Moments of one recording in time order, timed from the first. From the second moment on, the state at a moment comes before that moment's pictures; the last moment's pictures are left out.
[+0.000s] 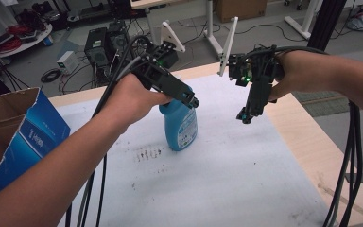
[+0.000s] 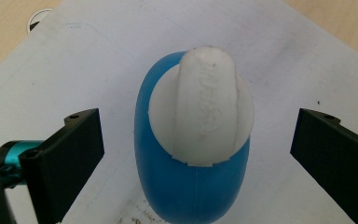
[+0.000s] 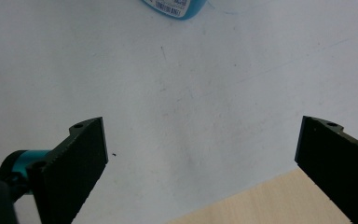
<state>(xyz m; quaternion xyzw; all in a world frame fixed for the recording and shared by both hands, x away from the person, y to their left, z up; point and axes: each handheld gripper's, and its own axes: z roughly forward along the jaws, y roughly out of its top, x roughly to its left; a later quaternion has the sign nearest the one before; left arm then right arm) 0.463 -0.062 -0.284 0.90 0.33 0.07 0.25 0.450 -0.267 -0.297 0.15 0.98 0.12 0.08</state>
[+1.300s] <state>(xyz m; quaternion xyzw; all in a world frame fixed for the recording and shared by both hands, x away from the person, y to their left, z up) 0.472 -0.068 -0.300 0.91 0.35 0.07 0.23 0.451 -0.269 -0.300 0.15 0.98 0.13 0.08</state>
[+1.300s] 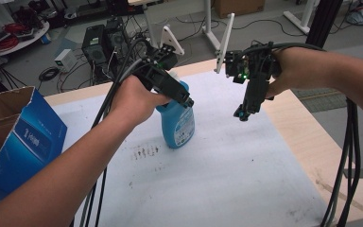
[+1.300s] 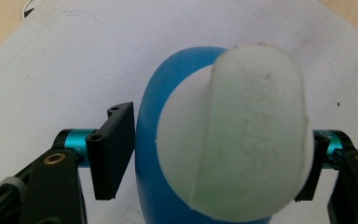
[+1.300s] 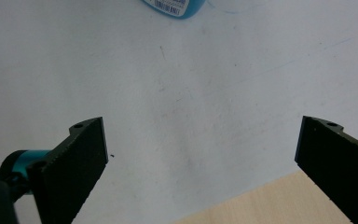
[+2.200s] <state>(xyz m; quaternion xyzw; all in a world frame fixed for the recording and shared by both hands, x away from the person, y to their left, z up) 0.471 -0.044 -0.278 0.92 0.29 0.04 0.26 0.453 -0.267 -0.301 0.15 0.98 0.13 0.08</state>
